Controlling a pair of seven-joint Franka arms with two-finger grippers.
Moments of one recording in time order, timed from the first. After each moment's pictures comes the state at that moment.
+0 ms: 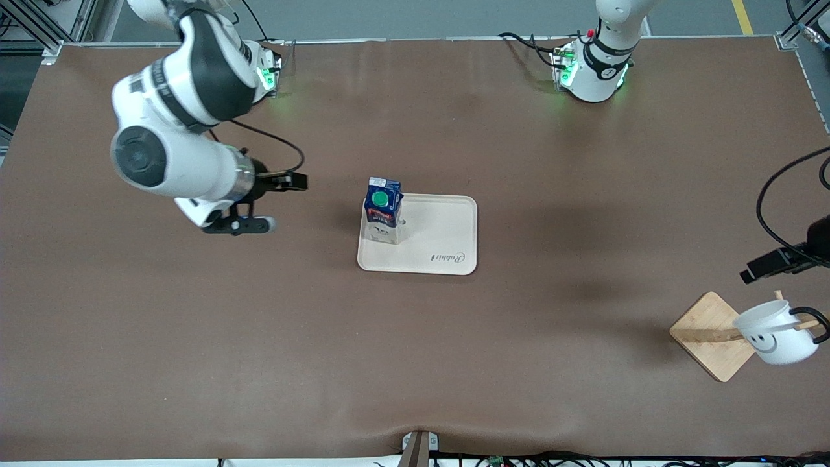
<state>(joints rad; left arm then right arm) 0.62 0.33 -0.65 -1.44 0.16 1.83 -0.22 0.40 0.22 0.03 -1.69 0.26 1.68 0.44</state>
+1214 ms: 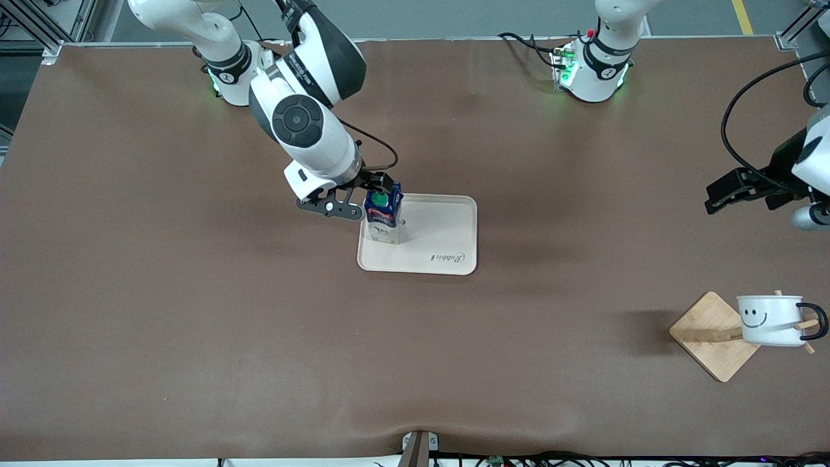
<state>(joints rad) 0.58 0.18 -0.76 -1.38 0.16 1.56 -0.21 0.63 0.32 0.02 -1.70 0.19 1.91 0.83</state>
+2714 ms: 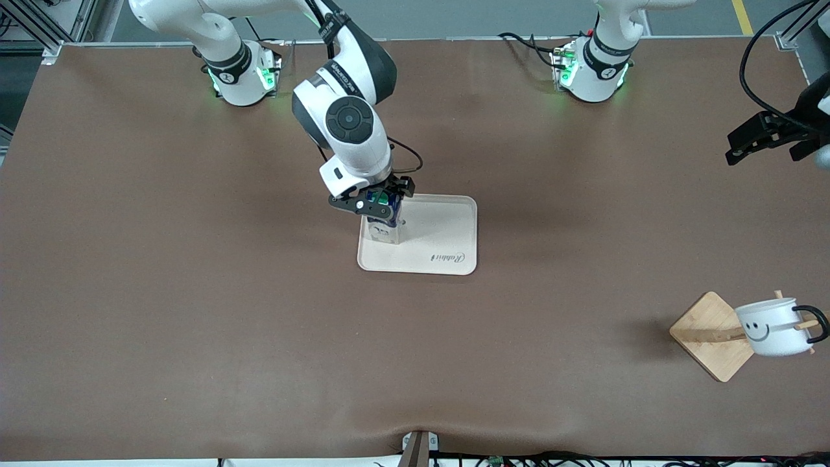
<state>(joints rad) -0.05 -0.02 0.00 -1.50 0.04 1.49 -0.08 0.72 0.40 0.02 -1.69 0.13 2.01 0.93</state>
